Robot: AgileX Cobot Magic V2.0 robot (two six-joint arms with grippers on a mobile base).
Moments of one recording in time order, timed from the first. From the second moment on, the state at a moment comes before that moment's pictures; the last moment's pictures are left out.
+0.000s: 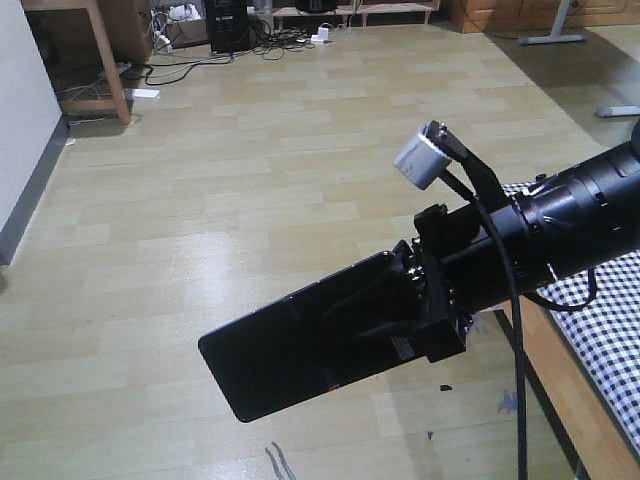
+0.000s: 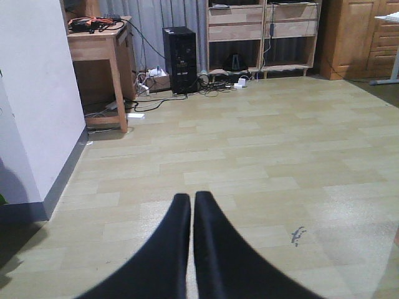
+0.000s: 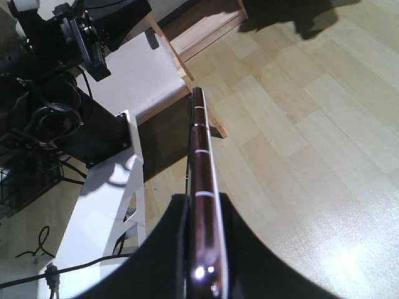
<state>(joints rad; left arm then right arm) 0.06 -0.02 0.03 -0.04 0.20 0.06 0.32 1.40 -1.12 1.01 1.21 -1.03</state>
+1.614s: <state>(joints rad) 0.06 -0.02 0.03 -0.04 0.20 0.06 0.32 1.40 -1.12 1.01 1.22 -1.03</state>
